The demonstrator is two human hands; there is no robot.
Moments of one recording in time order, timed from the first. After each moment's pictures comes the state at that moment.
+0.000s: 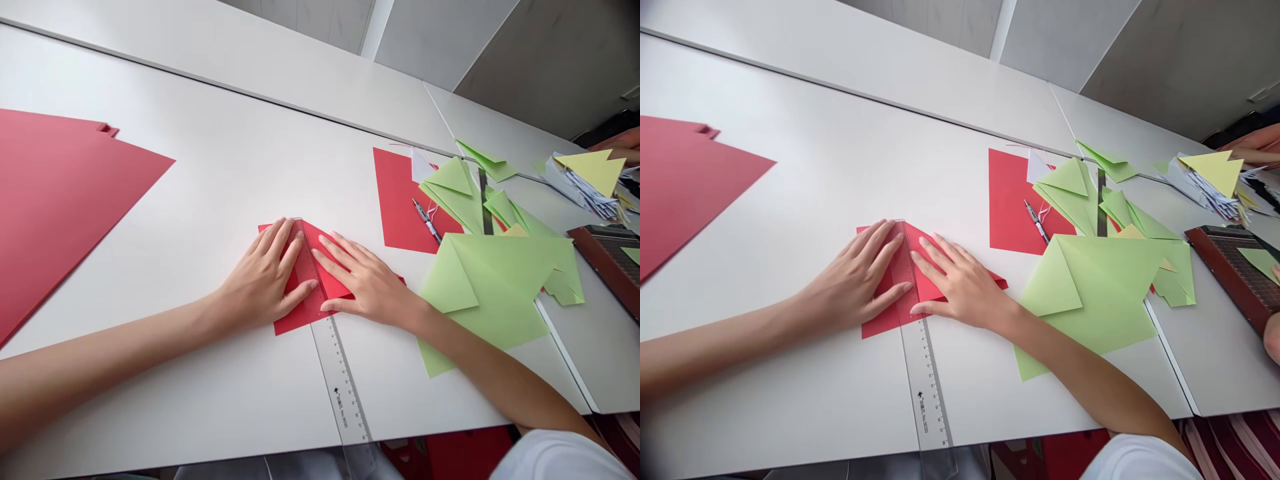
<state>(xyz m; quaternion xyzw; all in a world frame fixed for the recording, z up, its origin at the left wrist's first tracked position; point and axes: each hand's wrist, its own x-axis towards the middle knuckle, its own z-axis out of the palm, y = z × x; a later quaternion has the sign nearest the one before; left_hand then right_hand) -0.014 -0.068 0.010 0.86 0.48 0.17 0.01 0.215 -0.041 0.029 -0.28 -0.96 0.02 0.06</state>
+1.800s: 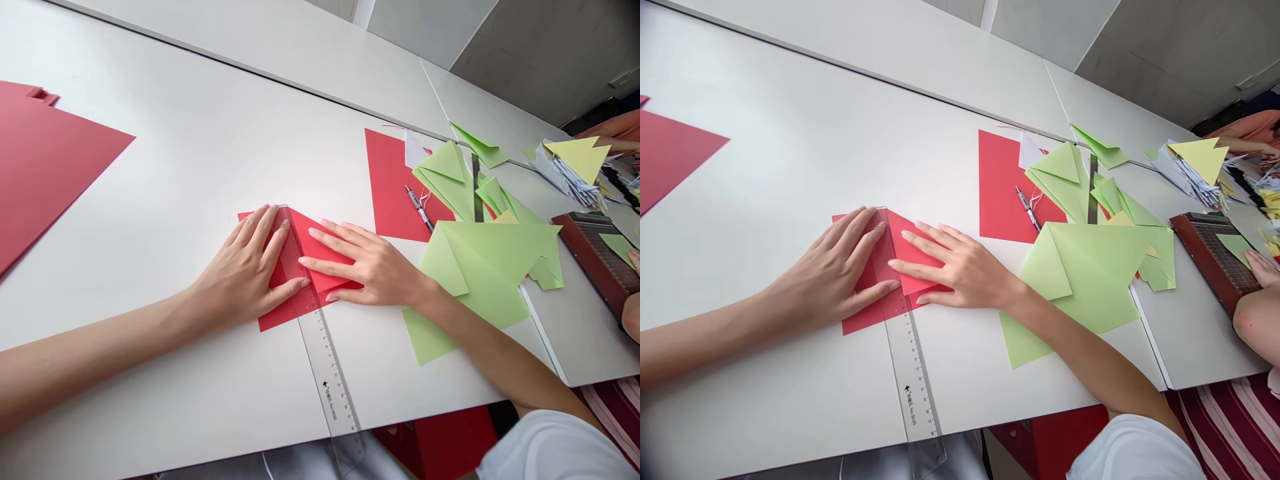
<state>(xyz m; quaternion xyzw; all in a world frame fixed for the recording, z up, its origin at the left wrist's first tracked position) -0.016 -0.066 0.009 0.87 0.45 0.18 -0.04 0.236 -0.026 0.039 -0.17 -0.98 -0.02 0.11</state>
